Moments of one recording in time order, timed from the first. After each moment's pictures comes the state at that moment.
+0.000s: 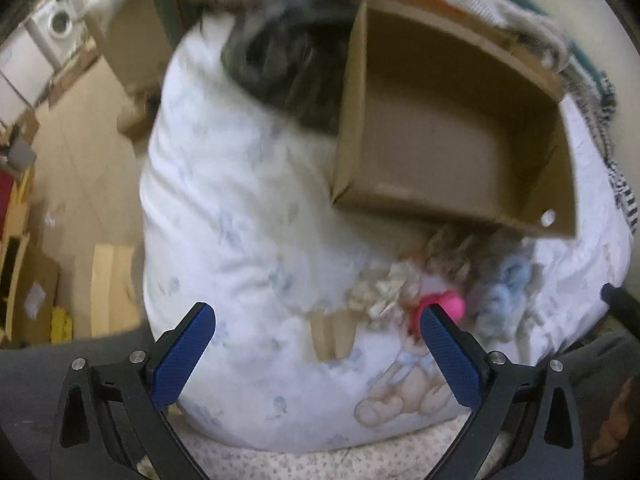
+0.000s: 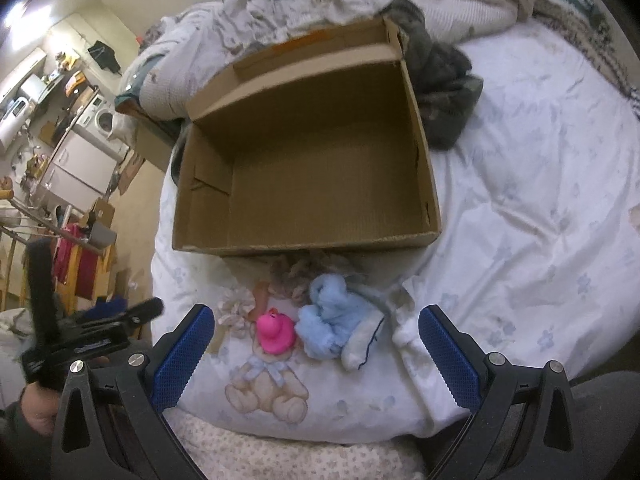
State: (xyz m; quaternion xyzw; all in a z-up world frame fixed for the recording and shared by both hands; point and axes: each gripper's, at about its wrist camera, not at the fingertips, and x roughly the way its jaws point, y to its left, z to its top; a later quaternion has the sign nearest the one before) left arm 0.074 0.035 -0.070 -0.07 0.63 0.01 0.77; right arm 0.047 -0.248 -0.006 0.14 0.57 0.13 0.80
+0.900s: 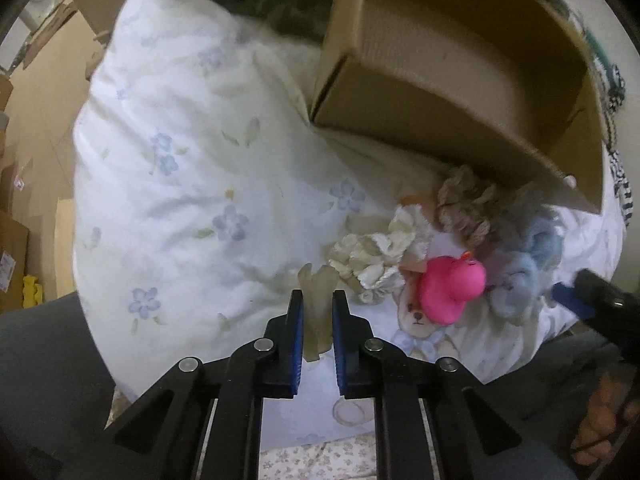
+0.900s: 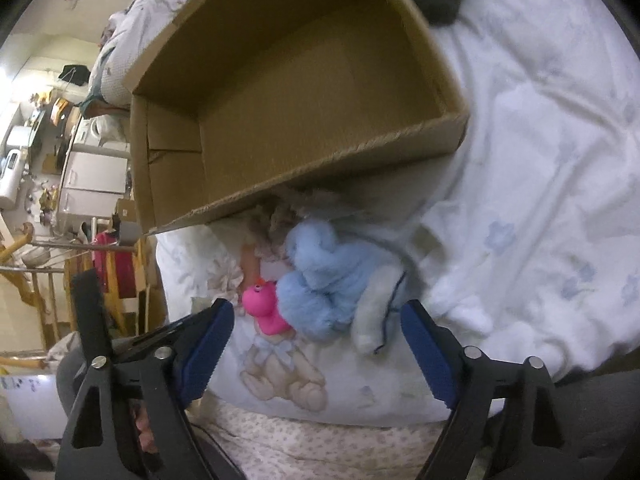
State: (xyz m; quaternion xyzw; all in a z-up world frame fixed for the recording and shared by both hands) left arm 0.049 0.040 -0.113 -0.11 0.68 -0.02 0.73; right arm 0.066 -0.253 -0.095 0.26 0.66 0.14 0.69
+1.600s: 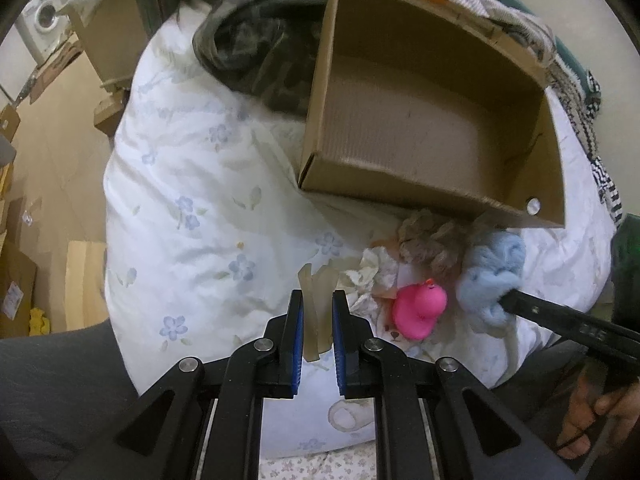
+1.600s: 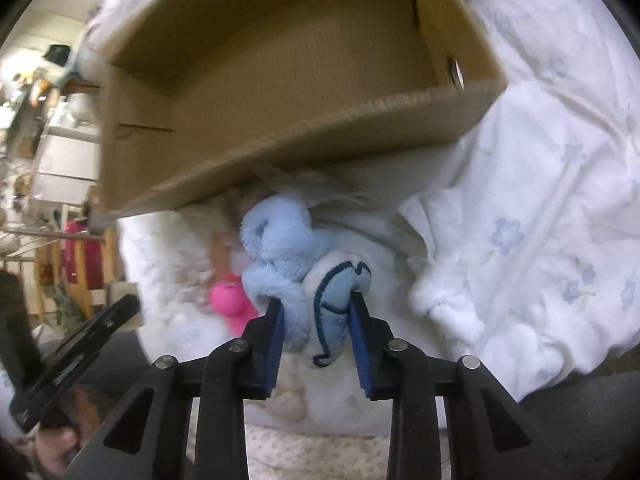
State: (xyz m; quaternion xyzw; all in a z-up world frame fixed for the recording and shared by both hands) left arm 0.033 0.016 -0.045 -0.09 0.61 -0.03 0.79; right arm 0.063 -0.228 -0.090 0.20 0.66 0.13 0.71
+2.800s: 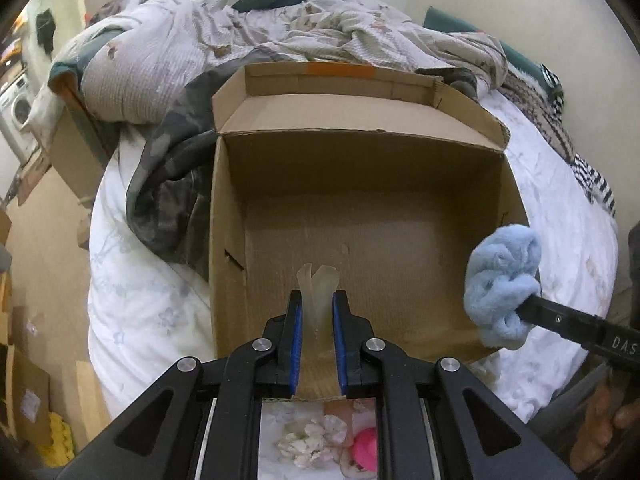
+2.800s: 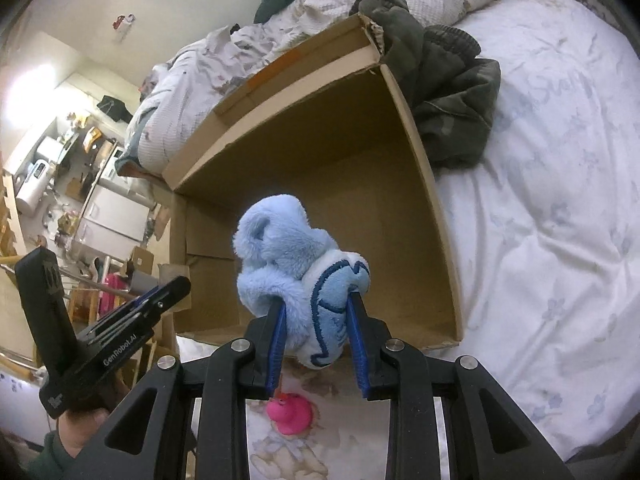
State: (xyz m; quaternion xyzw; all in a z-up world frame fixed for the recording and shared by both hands) left arm 0.130 -0.038 -0.013 0.00 0.50 -0.07 0.86; right arm 0.116 -0.271 -0.044 0.25 0.53 0.15 0.80
